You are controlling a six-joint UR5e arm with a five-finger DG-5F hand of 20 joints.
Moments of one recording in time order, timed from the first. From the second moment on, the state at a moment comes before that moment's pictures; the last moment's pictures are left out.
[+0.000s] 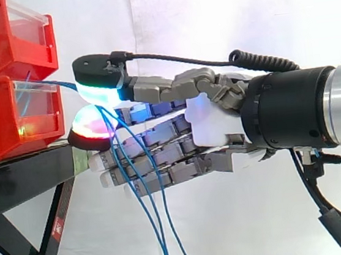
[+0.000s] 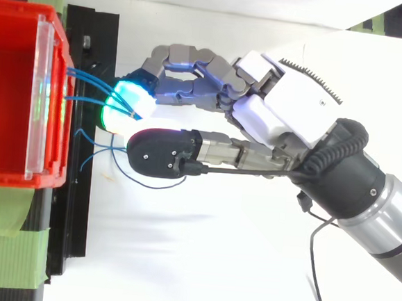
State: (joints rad) arm 0.34 -2.09 -1.65 -2.50 -0.64 -0.10
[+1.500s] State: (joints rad) arm 0.31 -2.09 -1.58 -2.66 -0.65 0.03
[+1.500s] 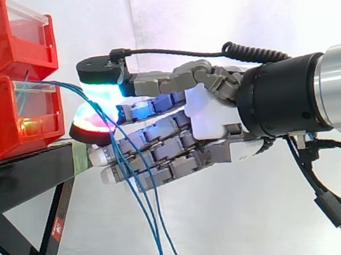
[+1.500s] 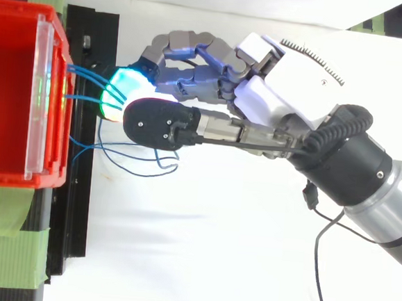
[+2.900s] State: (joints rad) arm 0.32 -2.08 -1.58 -2.68 -0.68 0.10
